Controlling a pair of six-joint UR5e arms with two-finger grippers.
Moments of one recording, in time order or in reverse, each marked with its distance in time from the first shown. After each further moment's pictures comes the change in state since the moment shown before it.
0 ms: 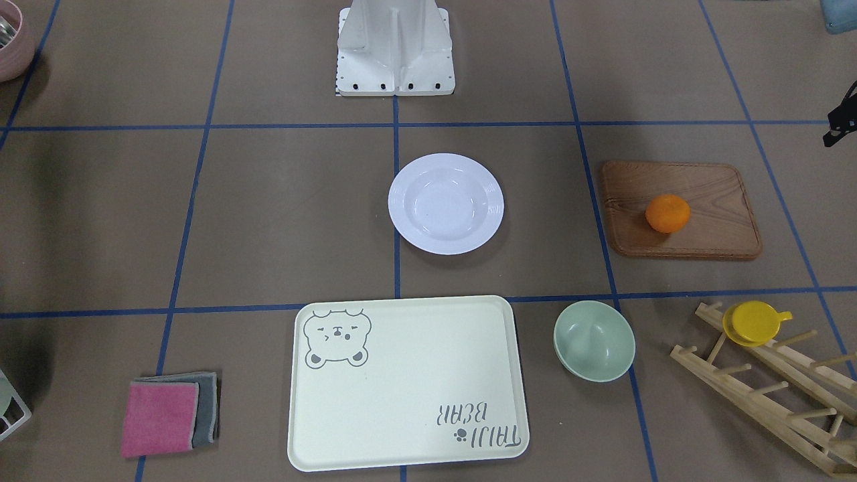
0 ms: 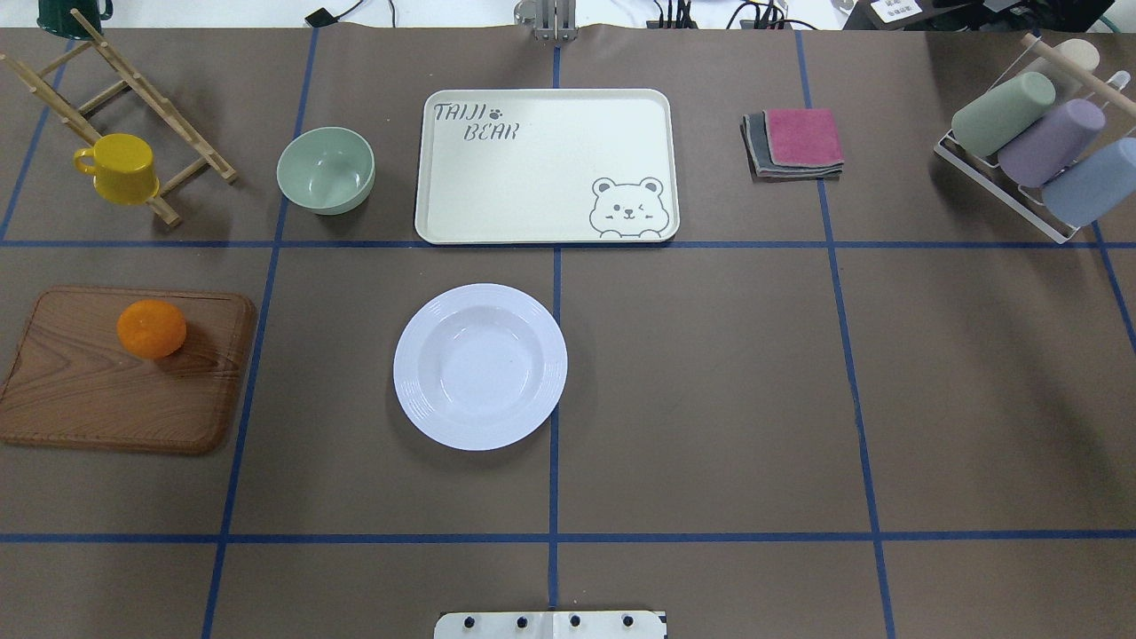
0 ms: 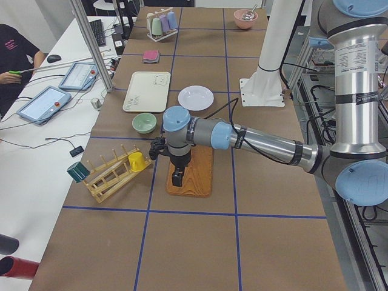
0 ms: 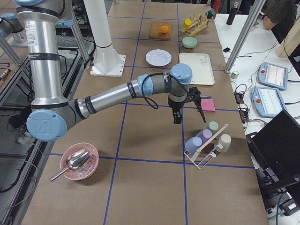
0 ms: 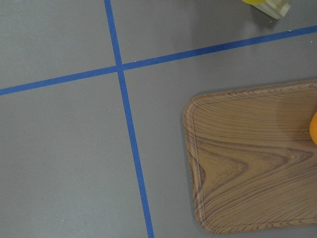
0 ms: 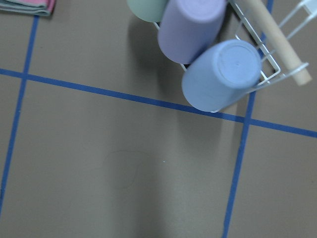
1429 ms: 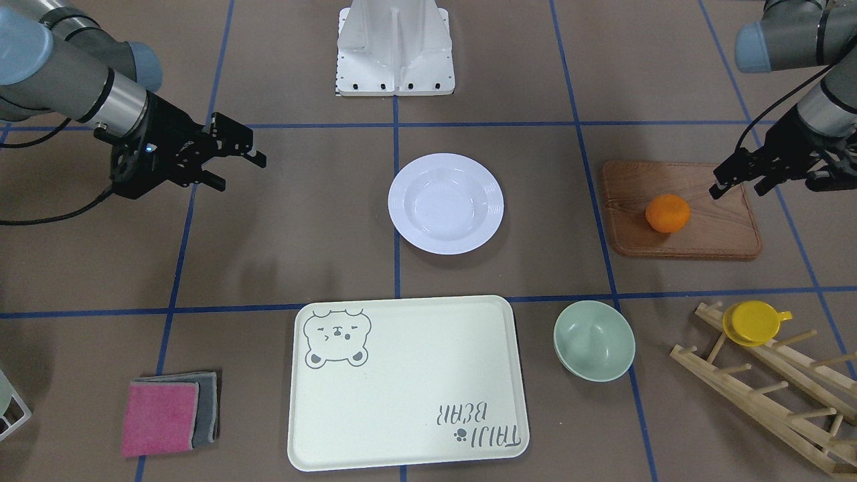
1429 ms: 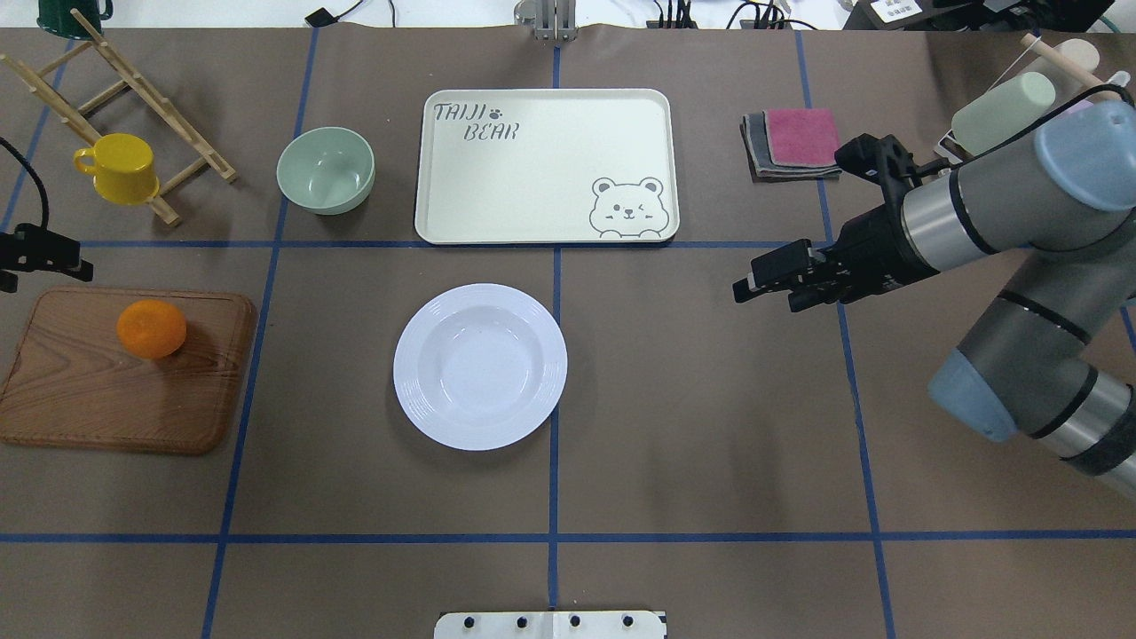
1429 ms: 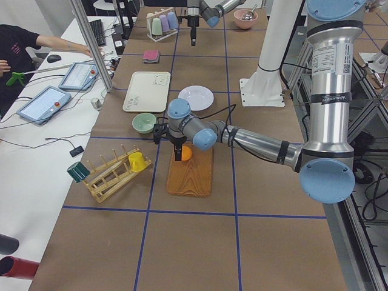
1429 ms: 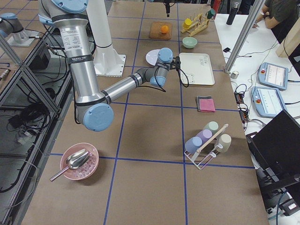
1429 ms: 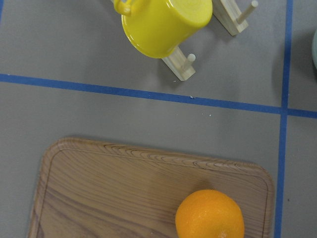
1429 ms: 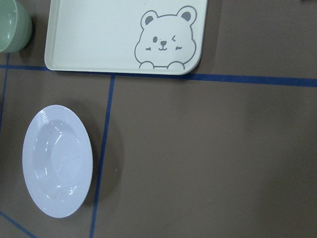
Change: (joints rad) left arm 0.330 -0.076 0.114 -0.494 0.045 -0.807; right arm -0.619 0.147 -0.130 1.039 -0.090 1.179
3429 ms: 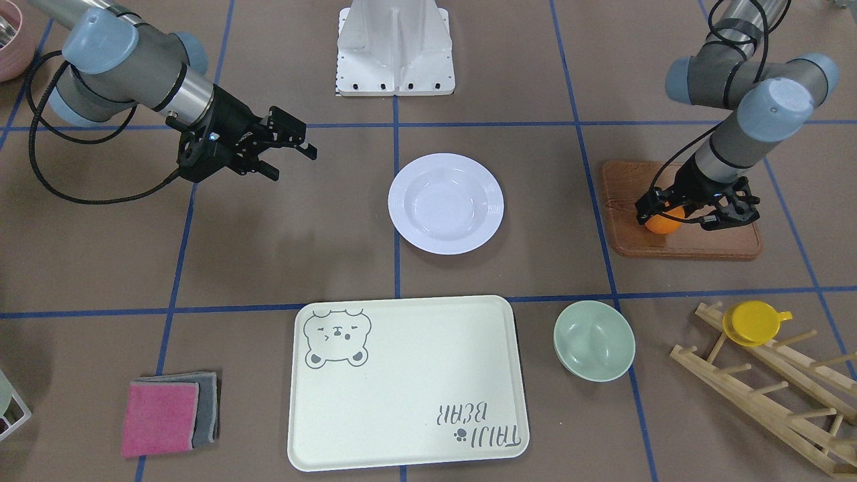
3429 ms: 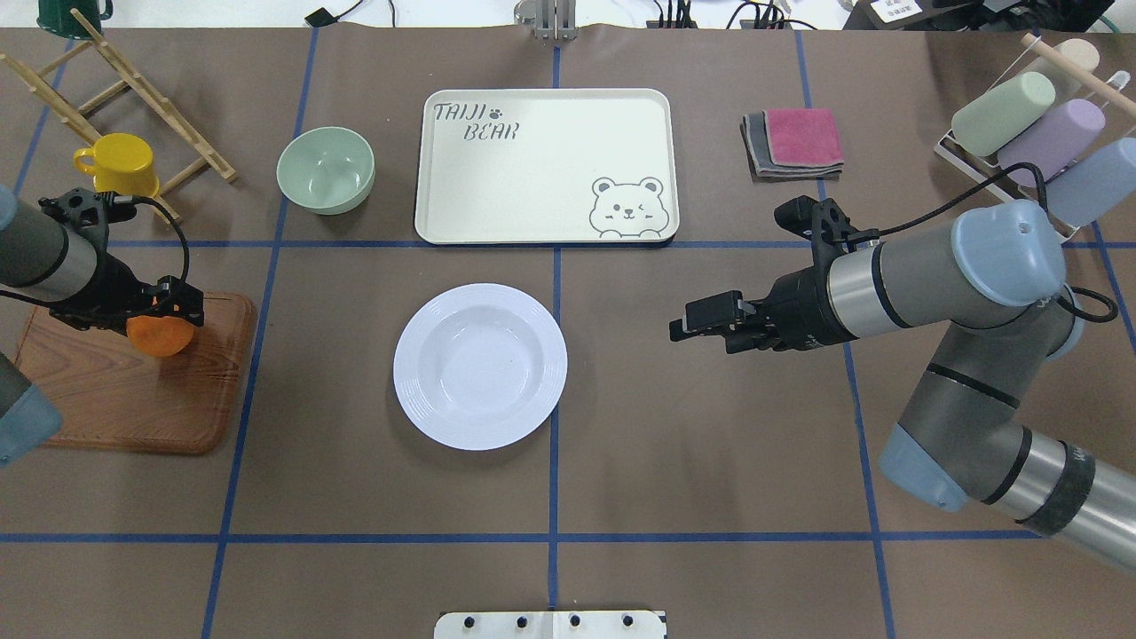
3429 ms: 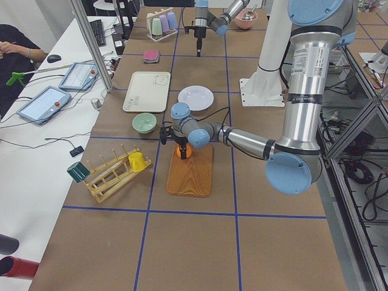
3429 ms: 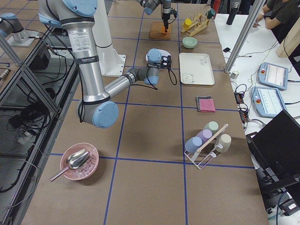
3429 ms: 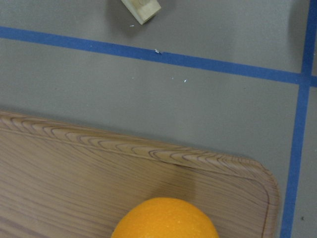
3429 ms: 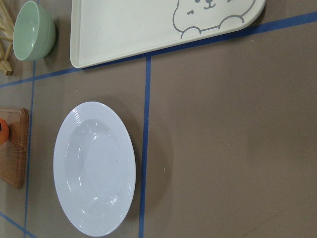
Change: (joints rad) left arm 0.209 -0.117 0.153 -0.032 0.098 -0.158; right arm -0.147 0.013 -0.004 0.085 -0.192 0.130
